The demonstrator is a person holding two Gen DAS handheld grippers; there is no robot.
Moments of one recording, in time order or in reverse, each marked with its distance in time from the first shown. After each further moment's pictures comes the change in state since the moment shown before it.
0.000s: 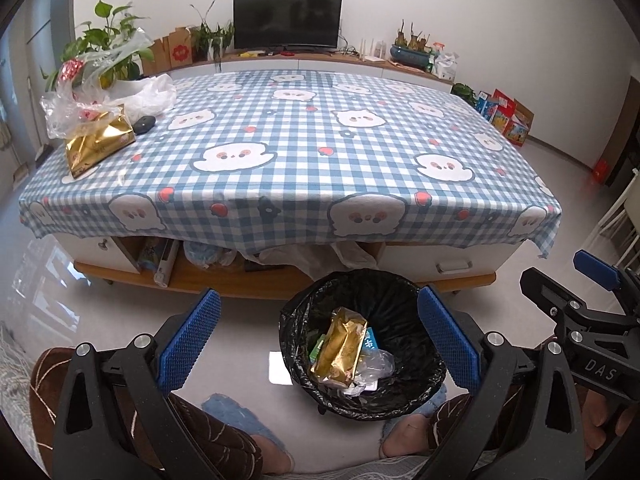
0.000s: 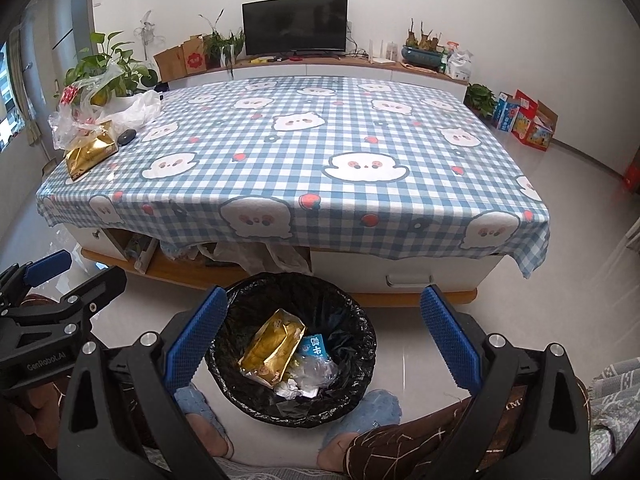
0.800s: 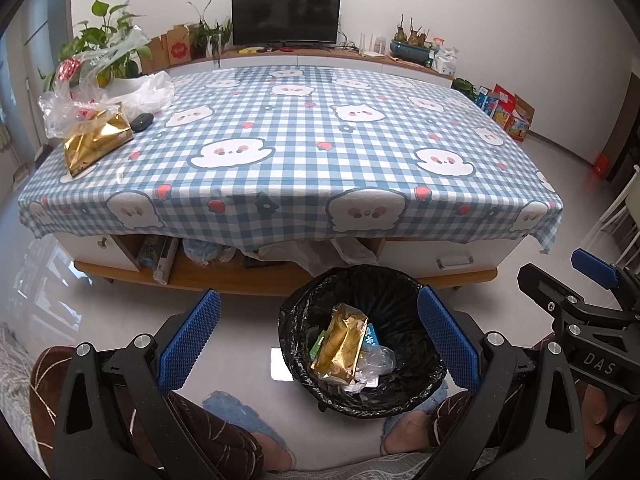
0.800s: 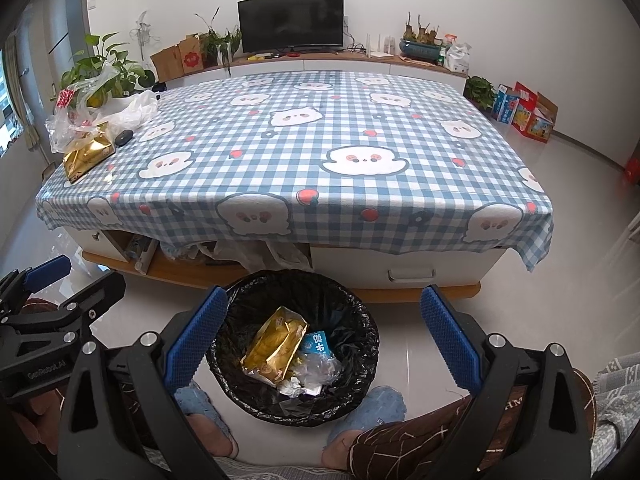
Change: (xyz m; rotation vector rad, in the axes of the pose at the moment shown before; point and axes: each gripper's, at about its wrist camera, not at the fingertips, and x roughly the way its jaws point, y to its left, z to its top) left arm 0.004 -0.002 0.000 0.007 0.015 0.004; right arm 0.006 -0.004 -0.001 0.015 0.014 0.006
